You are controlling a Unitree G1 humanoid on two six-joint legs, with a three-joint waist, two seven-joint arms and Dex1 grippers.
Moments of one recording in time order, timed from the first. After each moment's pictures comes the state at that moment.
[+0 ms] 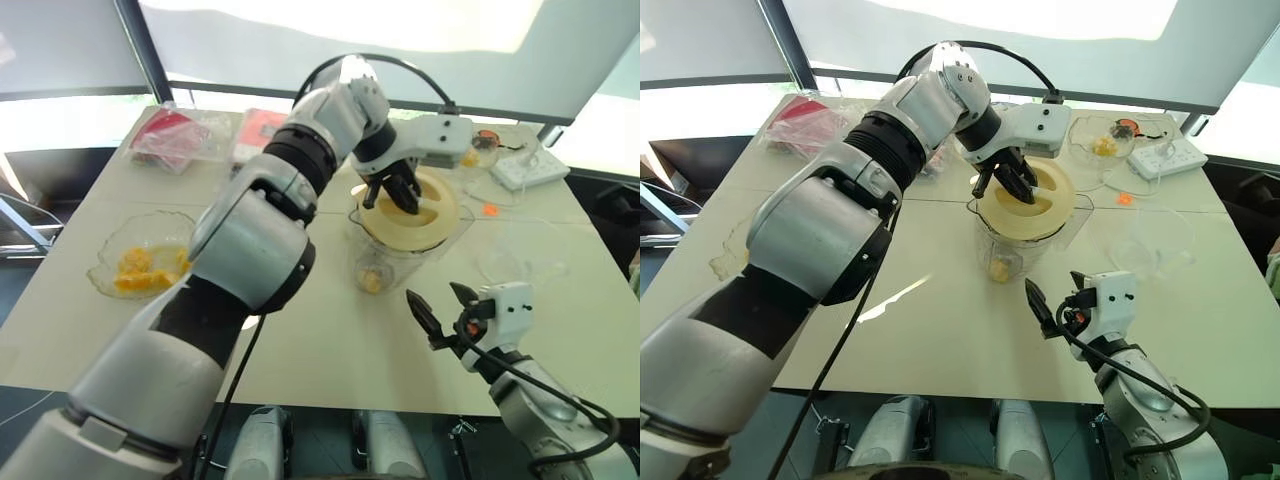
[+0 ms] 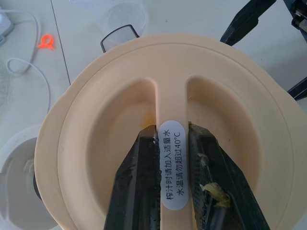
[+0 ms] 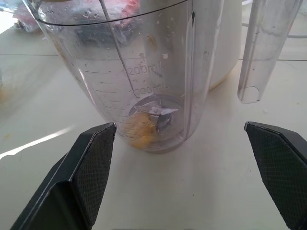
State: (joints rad) left arm -1.76 -0.02 -0.32 1.36 0.32 0.02 -1.44; right arm 0.31 -0.34 -0.14 -0.77 0.52 0.63 0.13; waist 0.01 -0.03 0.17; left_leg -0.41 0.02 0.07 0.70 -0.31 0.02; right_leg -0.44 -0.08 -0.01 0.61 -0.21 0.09
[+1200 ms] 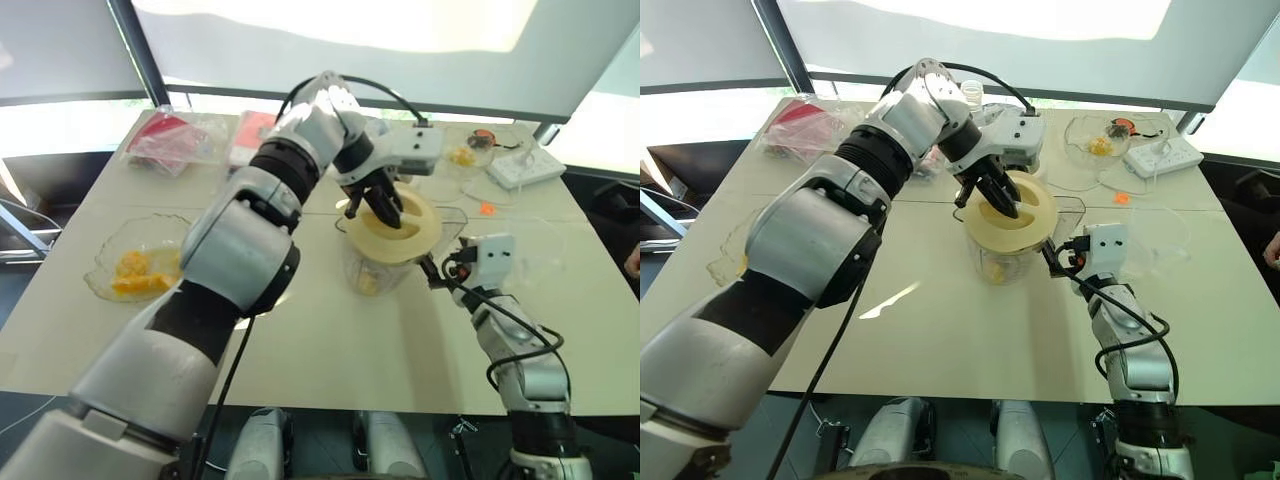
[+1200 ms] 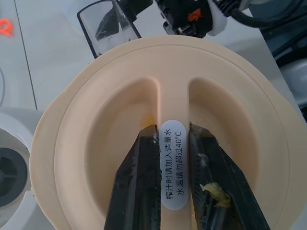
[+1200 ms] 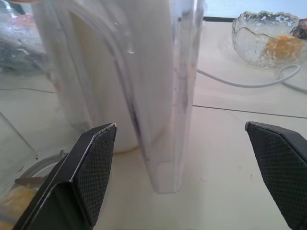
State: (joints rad) left arm -1.68 0.01 -0.30 1.31 0.32 0.08 -1.57; right arm -0.14 -0.32 -0.15 -0.11 0.26 0.32 0.20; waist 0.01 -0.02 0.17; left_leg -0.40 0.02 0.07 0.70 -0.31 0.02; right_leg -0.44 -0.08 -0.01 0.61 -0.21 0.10
